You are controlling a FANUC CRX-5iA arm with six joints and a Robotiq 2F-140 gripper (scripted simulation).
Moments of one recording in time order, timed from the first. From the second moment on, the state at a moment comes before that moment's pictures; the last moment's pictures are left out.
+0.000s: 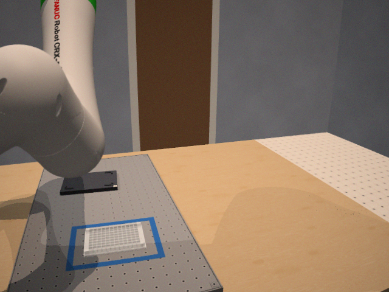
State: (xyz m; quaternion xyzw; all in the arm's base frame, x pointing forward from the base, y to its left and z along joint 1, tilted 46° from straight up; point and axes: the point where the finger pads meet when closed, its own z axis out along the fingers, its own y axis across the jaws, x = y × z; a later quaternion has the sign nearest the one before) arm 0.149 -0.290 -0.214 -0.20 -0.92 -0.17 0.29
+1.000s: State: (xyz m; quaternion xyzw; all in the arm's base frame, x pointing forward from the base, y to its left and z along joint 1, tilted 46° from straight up) arm 0.178 -0.280 -0.208 -0.08 -0.95 -0.21 0.23
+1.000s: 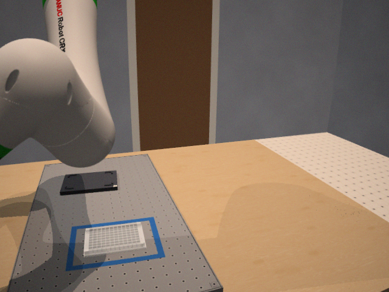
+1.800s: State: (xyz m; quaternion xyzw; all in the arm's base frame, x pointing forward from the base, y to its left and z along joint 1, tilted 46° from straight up) arm 0.242 -0.262 -0.189 0.19 -0.94 -0.26 0.07
